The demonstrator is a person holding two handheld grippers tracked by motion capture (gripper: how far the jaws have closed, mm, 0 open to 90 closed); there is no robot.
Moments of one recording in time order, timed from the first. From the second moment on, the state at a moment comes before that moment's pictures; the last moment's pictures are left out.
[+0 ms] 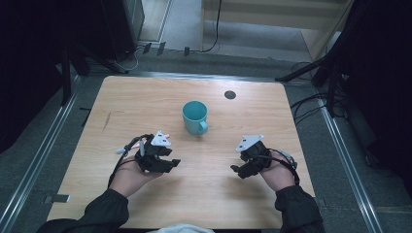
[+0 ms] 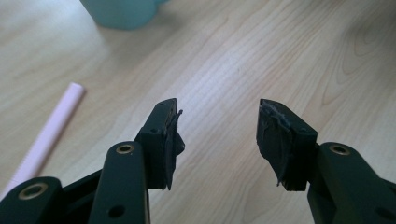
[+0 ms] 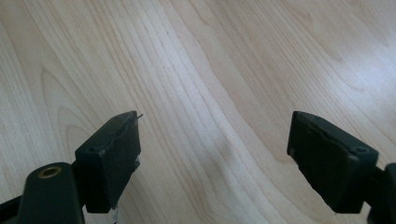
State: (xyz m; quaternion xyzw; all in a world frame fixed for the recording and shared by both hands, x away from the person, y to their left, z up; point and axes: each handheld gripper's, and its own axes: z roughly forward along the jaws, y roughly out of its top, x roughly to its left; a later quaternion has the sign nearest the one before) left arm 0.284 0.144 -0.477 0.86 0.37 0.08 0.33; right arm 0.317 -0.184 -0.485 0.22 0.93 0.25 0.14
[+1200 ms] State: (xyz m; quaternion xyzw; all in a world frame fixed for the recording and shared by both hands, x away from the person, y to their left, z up) left arm 0.281 0.166 -0.468 0.86 0.40 0.10 0.30; right arm 0.325 -0.180 -0.487 0.21 0.94 0.24 0.14
